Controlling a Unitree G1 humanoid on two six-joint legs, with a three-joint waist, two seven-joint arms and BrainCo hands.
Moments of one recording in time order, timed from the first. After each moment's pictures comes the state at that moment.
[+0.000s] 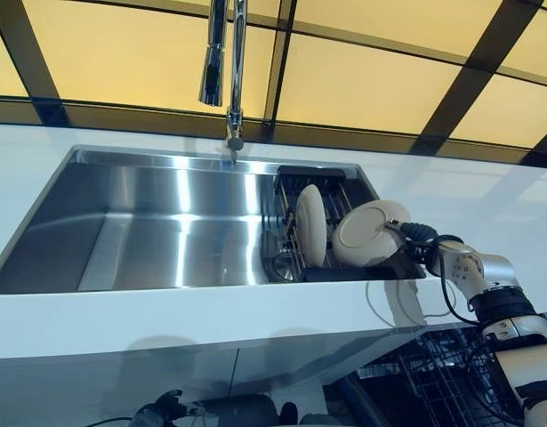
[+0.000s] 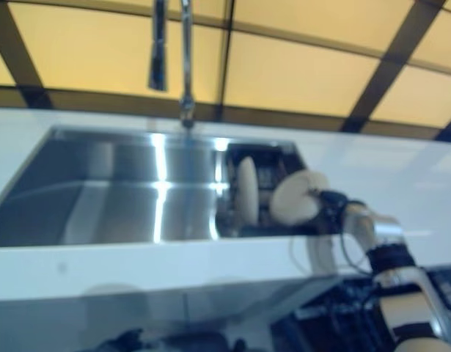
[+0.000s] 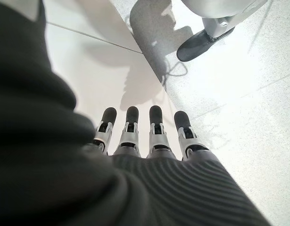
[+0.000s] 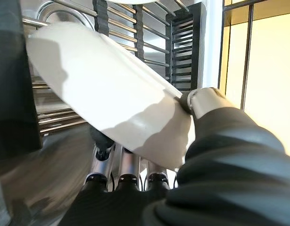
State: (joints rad) left arm -0.06 0.34 -0.34 1.24 0.06 -0.03 0.00; right arm -0.59 -0.68 0.17 0.56 0.78 0.60 -0.06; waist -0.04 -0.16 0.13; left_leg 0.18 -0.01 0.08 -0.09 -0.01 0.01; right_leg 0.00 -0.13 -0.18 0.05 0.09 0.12
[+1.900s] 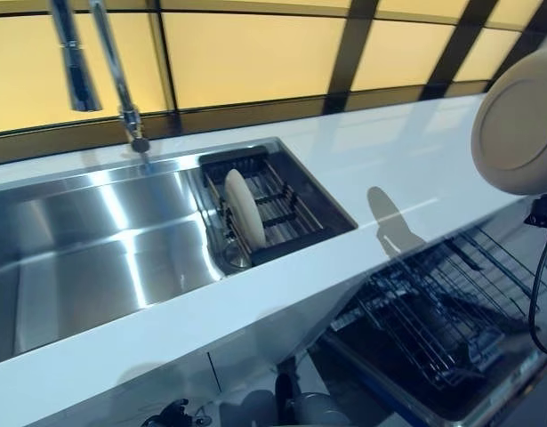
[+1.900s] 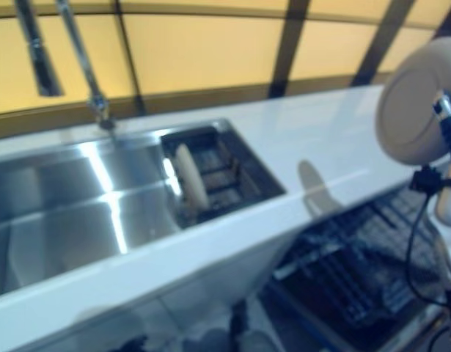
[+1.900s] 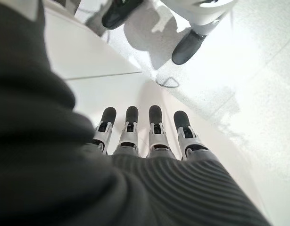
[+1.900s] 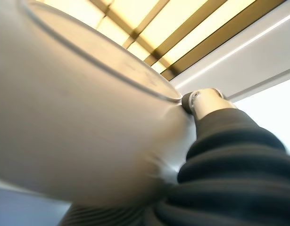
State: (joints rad) left arm 0.00 0.29 -0.32 1.24 0.07 -0.07 0.02; right arm -0.15 -0.94 -0.27 -0.13 0.38 0.02 -0.47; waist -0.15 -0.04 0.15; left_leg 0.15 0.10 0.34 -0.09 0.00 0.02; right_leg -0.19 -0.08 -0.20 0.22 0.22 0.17
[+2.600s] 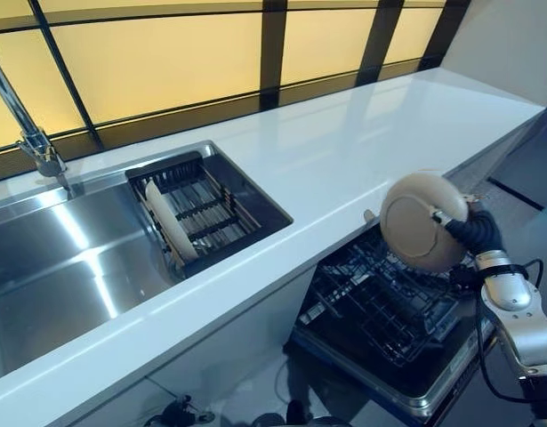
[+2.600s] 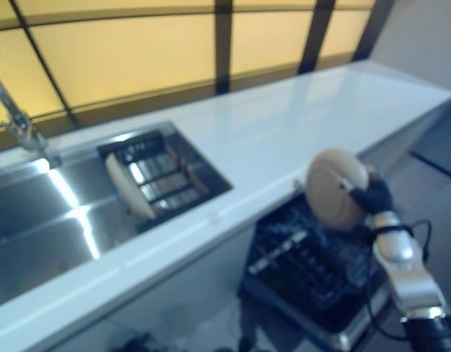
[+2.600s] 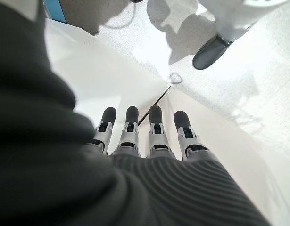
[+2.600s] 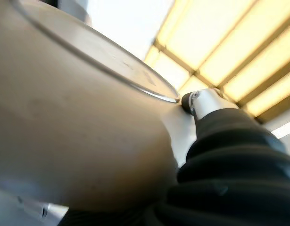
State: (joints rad) left arm 0.02 0.28 -0.29 1.17 0.06 -0.05 0.03; right arm -0.04 -0.75 -0.05 -0.09 0.18 0.10 -0.10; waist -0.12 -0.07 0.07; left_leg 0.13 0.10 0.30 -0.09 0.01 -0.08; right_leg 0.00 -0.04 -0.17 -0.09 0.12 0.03
